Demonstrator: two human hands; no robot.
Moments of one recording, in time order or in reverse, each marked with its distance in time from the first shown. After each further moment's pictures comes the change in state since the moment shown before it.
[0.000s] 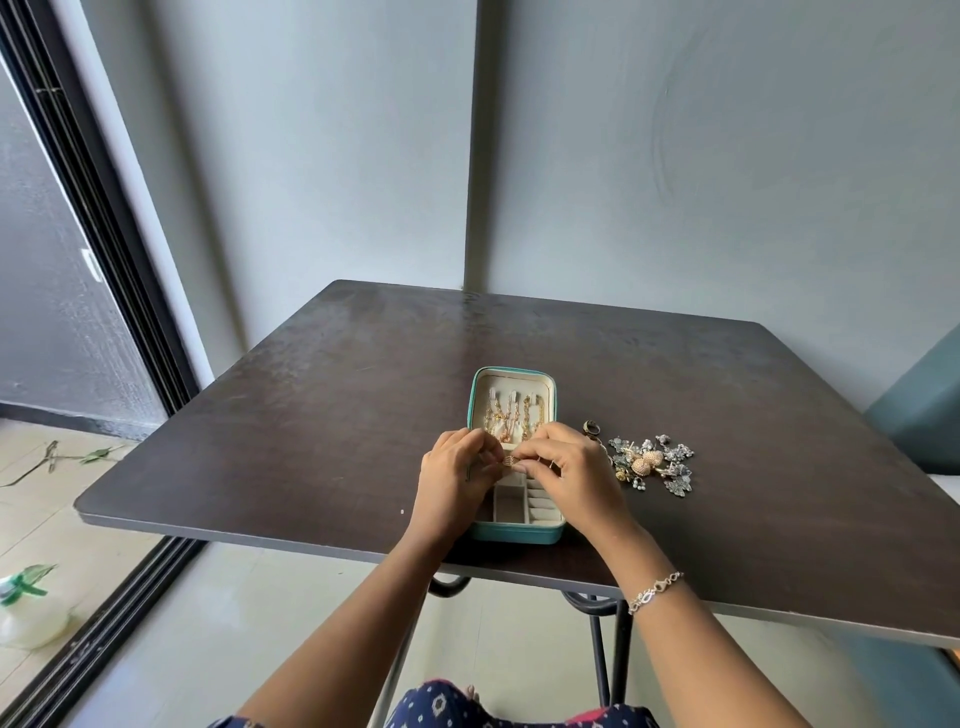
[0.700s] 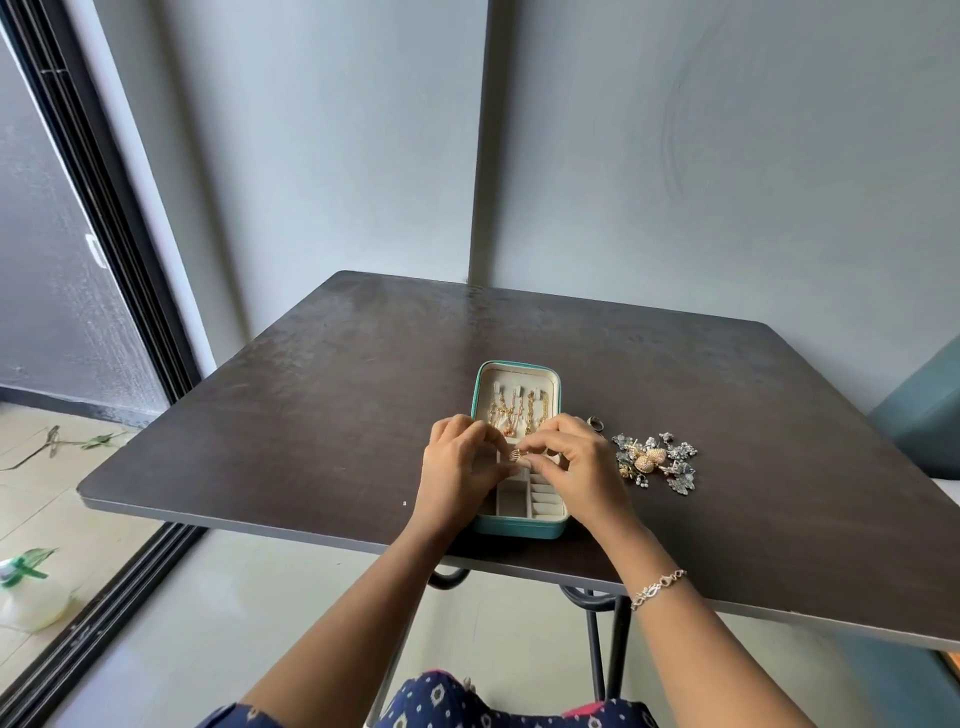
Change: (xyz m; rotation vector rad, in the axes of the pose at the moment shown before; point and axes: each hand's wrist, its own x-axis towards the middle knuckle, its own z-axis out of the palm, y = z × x) left_hand 0.002 -0.004 0.002 0.054 0.009 -0.014; right_hand 0.000 0.006 0.002 0.046 0.049 0.011
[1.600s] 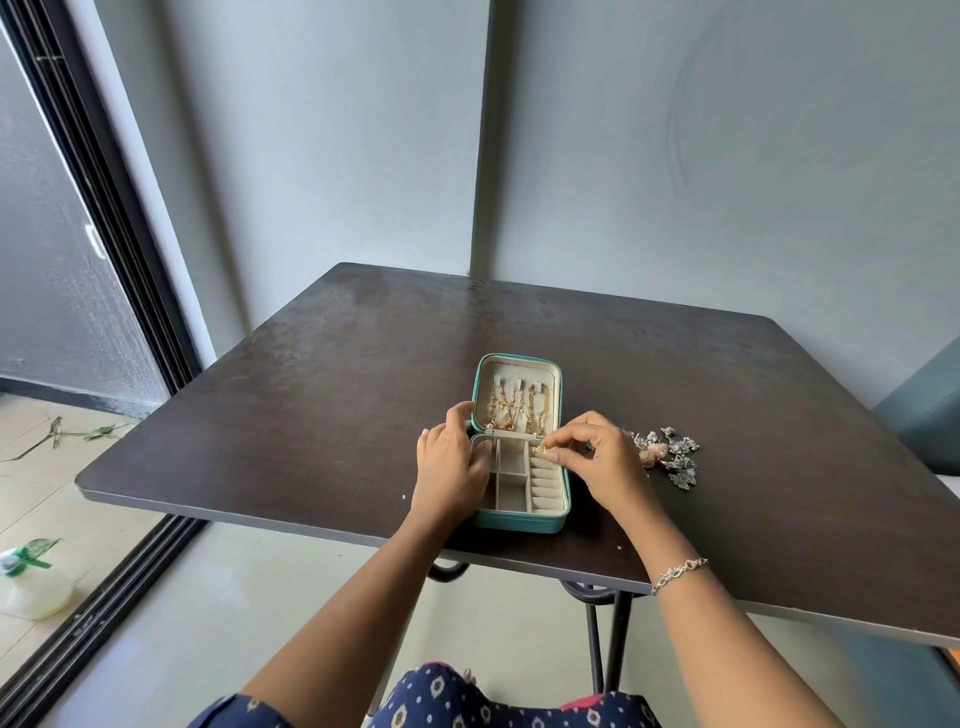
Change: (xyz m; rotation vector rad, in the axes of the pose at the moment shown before) left_hand 0.003 -0.002 0.005 0.050 -0.030 -0.195; right_hand 0.000 0.022 -0.012 0.143 -0.079 0.303
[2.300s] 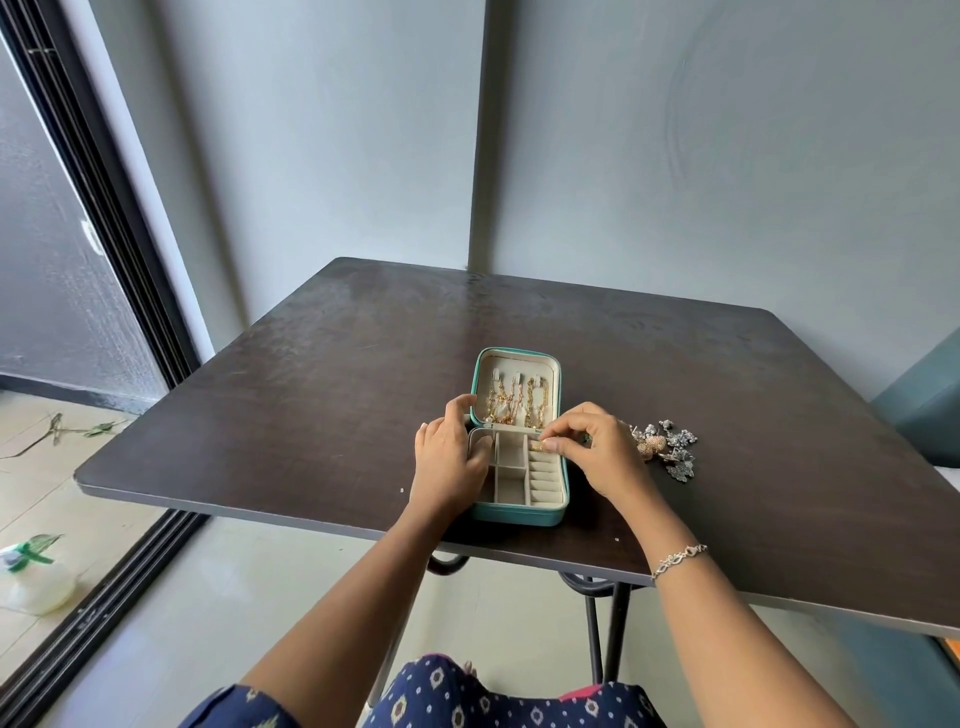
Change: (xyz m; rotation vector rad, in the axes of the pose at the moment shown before) left_hand -0.001 0.003 -0.003 0.000 -0.020 0.000; right_hand 0.003 -0.001 -0.003 0.001 -0.042 0.007
